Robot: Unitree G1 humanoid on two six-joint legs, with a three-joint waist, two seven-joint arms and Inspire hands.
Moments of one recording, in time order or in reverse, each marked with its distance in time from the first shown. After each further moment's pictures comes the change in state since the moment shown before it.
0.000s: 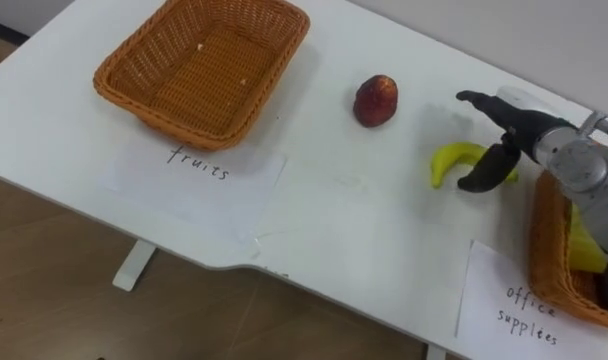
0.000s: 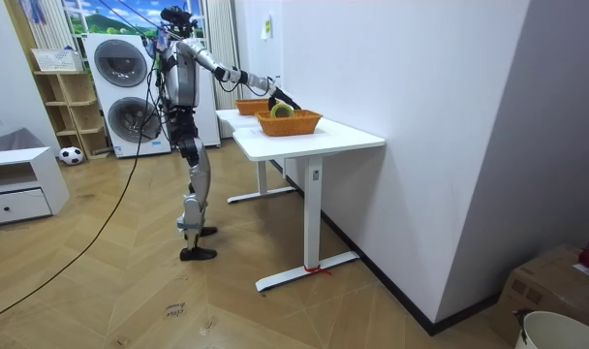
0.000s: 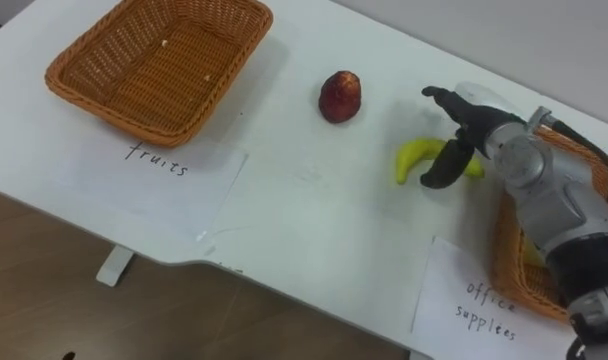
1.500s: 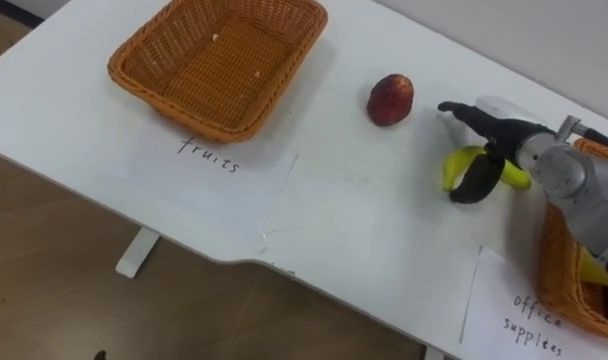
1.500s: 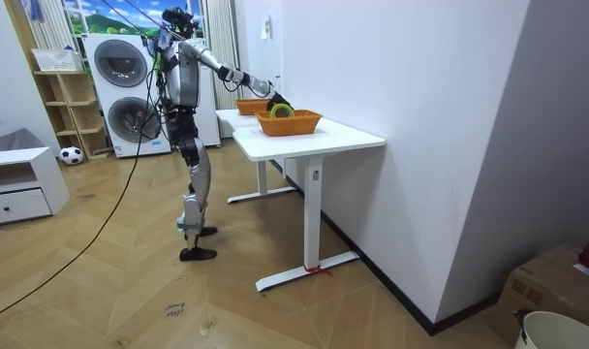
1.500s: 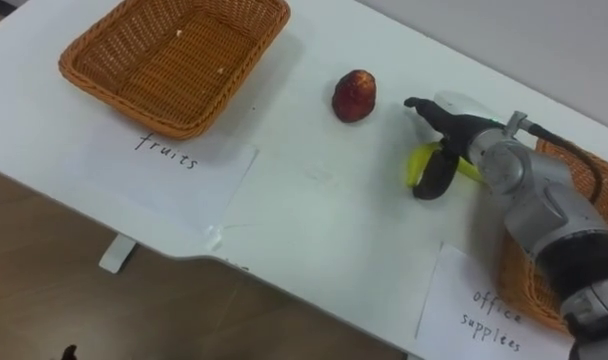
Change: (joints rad) left arm -0.008 -0.001 -0.042 0.011 -0.029 -0.005 0.048; right arm -0.030 -0.002 0.118 0.071 -0.040 -0.012 -0.013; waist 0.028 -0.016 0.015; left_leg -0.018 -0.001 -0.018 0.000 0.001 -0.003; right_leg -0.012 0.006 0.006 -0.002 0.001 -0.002
